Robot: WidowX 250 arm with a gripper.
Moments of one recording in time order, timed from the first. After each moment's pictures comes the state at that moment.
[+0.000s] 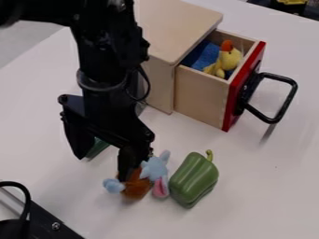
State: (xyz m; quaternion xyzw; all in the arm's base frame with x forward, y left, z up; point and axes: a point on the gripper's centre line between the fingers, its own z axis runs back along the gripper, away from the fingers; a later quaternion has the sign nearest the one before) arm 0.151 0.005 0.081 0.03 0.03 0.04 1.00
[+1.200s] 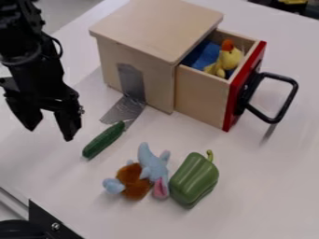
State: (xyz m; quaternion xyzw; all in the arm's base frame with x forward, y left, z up) arm 0.169 0.103 0.060 -0.01 -0.03 0.10 0.99
